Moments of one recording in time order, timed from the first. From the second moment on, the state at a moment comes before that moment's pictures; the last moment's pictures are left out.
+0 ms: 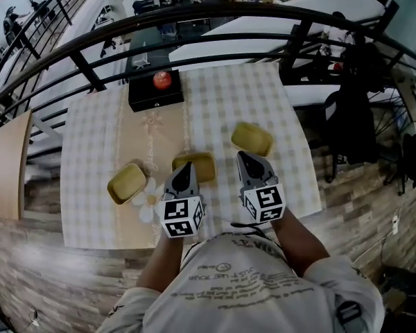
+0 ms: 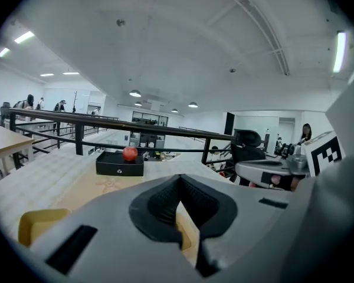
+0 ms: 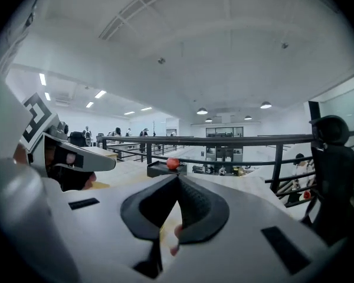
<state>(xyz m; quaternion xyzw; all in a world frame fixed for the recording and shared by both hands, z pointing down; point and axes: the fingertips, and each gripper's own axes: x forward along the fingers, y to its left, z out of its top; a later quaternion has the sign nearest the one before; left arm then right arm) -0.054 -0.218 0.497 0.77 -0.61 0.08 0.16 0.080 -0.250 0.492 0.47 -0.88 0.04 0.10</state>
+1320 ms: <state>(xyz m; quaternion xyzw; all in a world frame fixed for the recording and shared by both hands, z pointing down) -0.012 -0.243 0.532 0.78 -0.58 0.14 0.18 0.145 -0.316 0.696 0.26 -0.80 0.01 0.55</state>
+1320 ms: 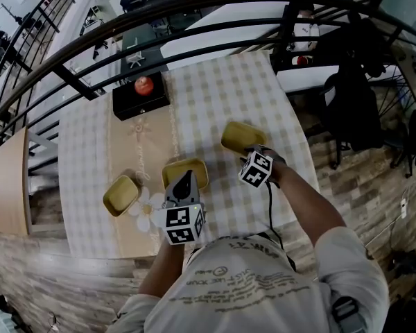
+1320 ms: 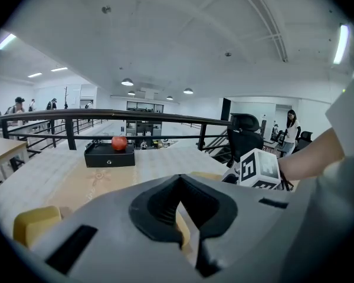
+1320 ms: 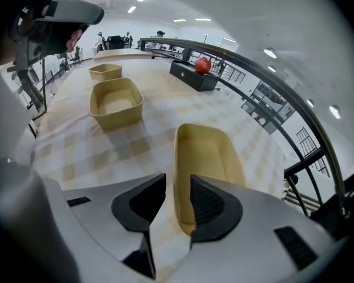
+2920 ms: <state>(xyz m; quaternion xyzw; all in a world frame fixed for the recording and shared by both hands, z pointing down) -0.110 -0.177 0.511 0.72 -0.67 0.09 0.18 -0.020 -0.262 0.579 0.14 -0.85 -0.18 0.47</state>
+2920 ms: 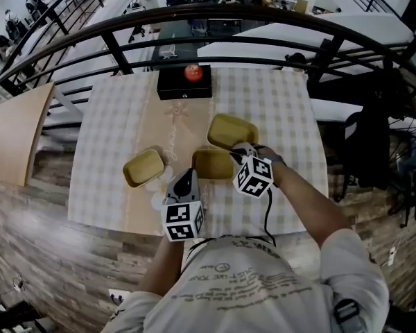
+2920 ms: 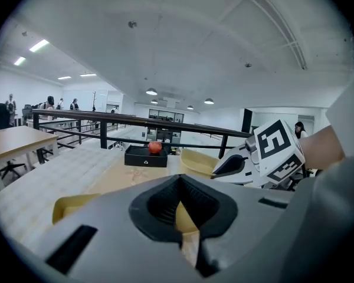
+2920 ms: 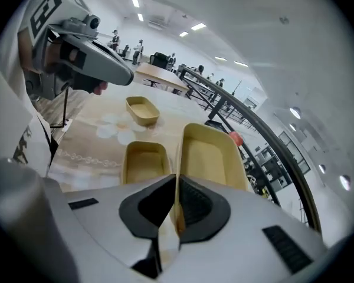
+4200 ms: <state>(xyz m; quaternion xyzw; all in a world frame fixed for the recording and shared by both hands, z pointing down) -0.162 -0.129 0.521 0.65 -0.72 0.07 0.22 -0.059 -0.184 0.658 -0.02 -0.83 -0.19 0.52</state>
